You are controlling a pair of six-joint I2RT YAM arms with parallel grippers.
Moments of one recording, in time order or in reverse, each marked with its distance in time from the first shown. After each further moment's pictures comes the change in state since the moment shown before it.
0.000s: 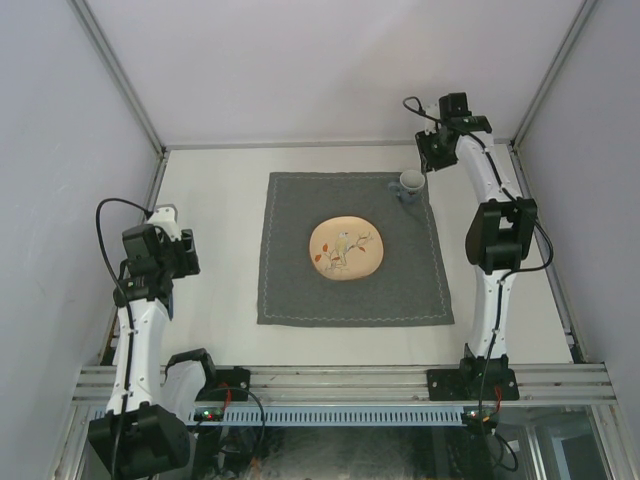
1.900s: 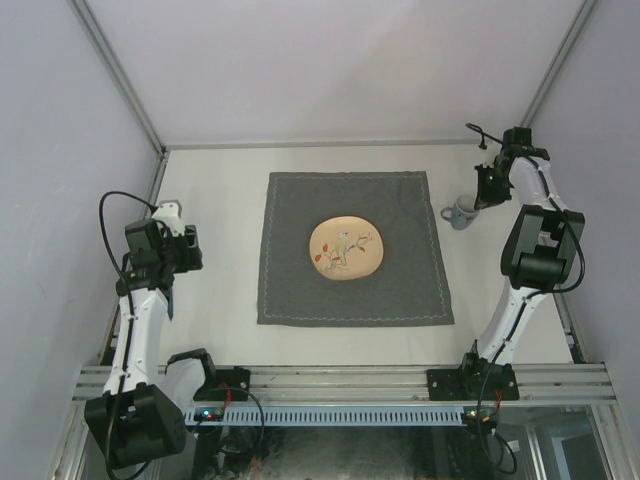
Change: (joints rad) left arm 0.000 0.087 0.000 0.073 0.043 0.011; right arm -0.305 -0.202 -0.457 0.076 -0.058 -0.007
